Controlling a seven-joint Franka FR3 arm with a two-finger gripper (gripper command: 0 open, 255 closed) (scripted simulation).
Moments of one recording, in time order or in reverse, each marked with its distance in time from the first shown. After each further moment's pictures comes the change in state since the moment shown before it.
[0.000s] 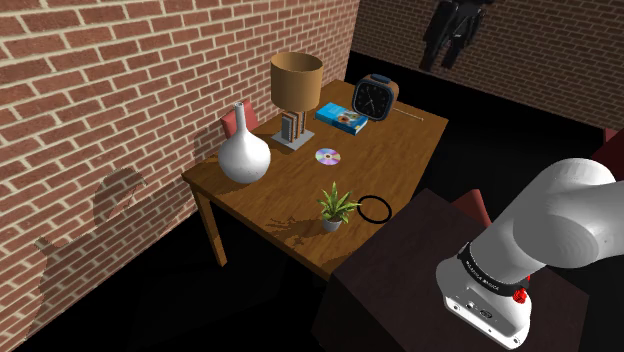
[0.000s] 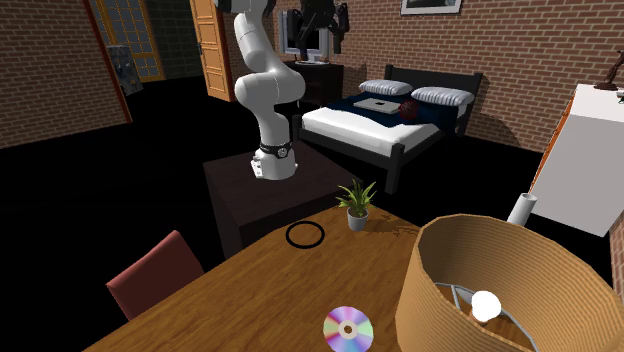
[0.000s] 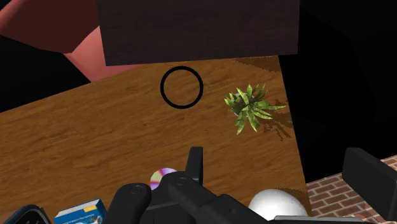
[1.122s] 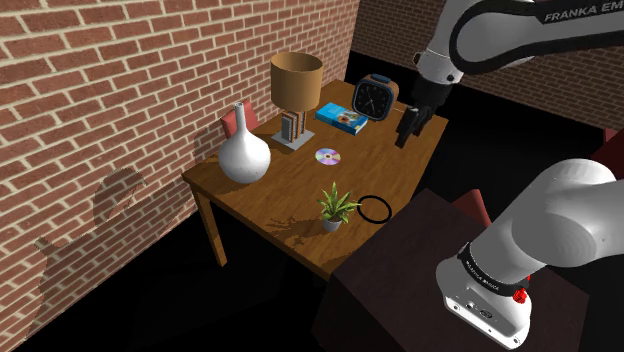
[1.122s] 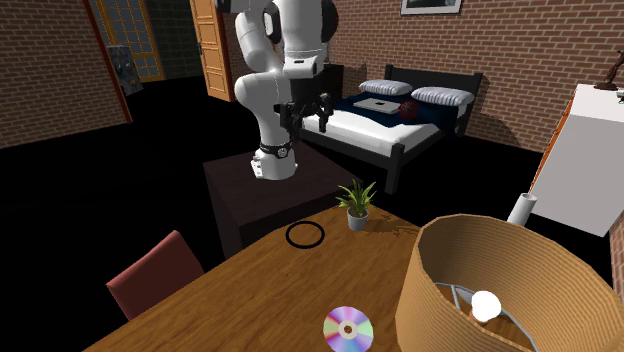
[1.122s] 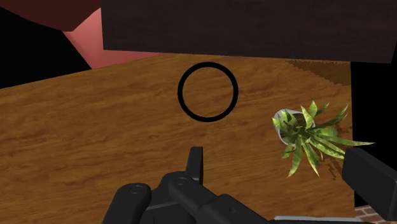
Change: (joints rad) arm -0.022 0.017 -0.070 -0.483 -0.108 0.503 -0.176
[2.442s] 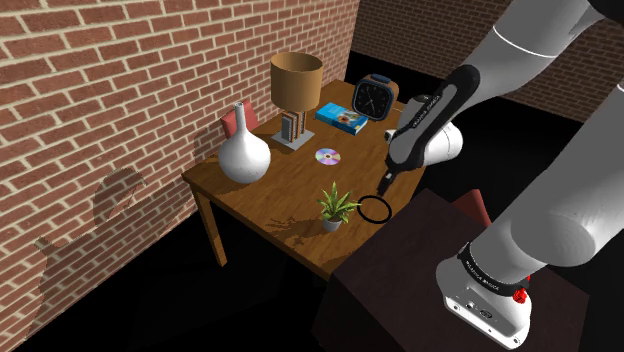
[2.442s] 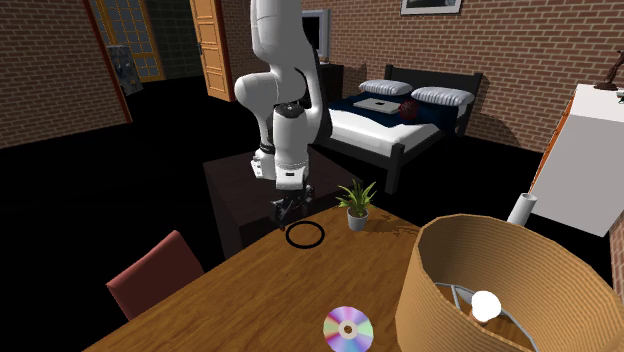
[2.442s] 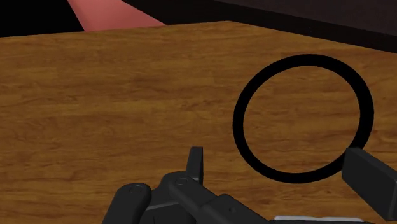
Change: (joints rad) arm -0.007 0.831 -0.116 -0.116 0.105 0.966 -0.390
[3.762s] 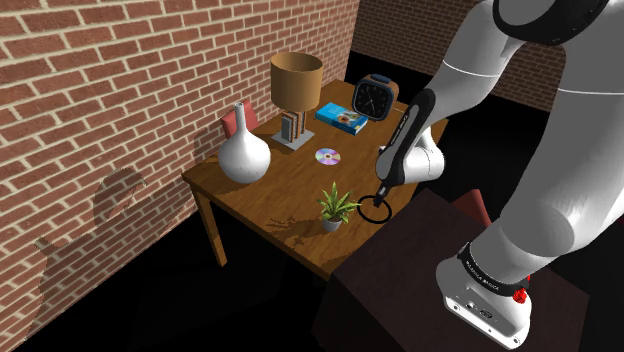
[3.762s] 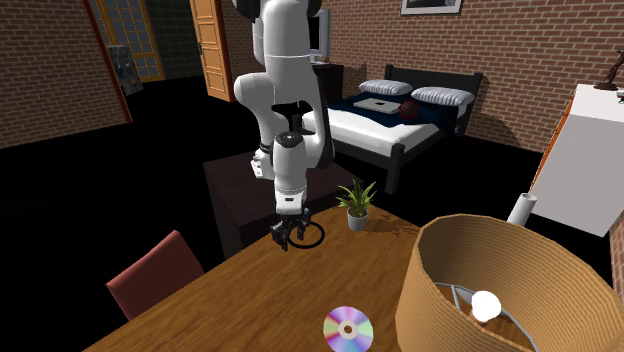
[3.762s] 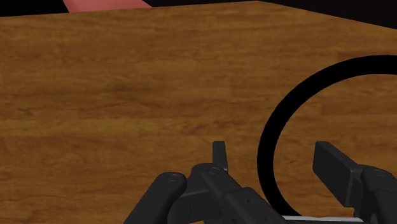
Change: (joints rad) arm -0.206 0.304 0.227 0.087 0.157 0.229 -0.155
